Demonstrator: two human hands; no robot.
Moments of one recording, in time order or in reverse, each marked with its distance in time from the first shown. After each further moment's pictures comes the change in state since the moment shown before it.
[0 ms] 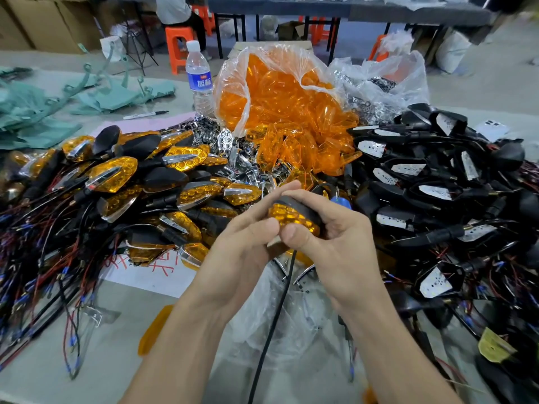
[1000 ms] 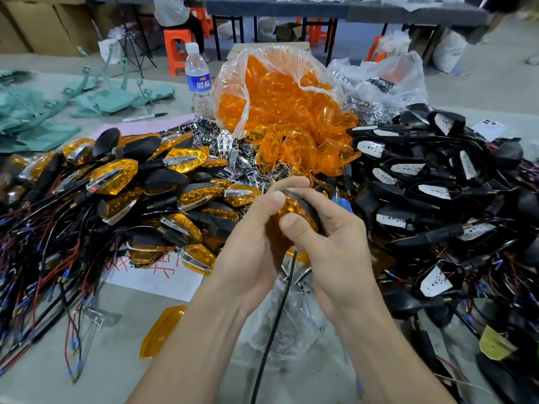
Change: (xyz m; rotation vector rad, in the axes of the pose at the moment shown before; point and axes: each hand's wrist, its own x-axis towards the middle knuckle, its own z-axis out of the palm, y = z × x) left_hand 0.017 -0.004 0.023 -0.154 0.108 0.021; right_hand 0.000 0.003 0.017 0.113 0.162 0.097
